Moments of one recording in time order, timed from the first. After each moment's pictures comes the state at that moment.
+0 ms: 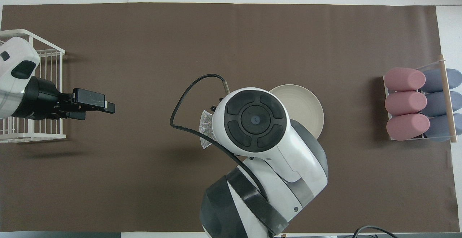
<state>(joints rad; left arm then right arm) -0.05 -0.13 -0.06 -1.88 -0.48 1.67 -0.09 0.66 0.14 0.02 -1.67 0.07 1.89 2.07</state>
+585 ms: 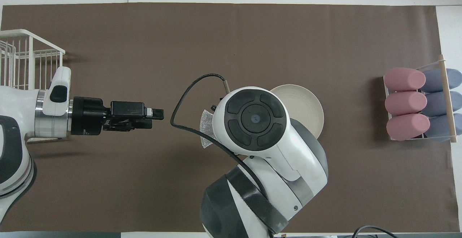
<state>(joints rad) -0.10 -0.20 -0.07 -2.19 -1.14 1.84 0.19 0.66 0.14 0.02 -1.67 0.07 1.89 2.07</state>
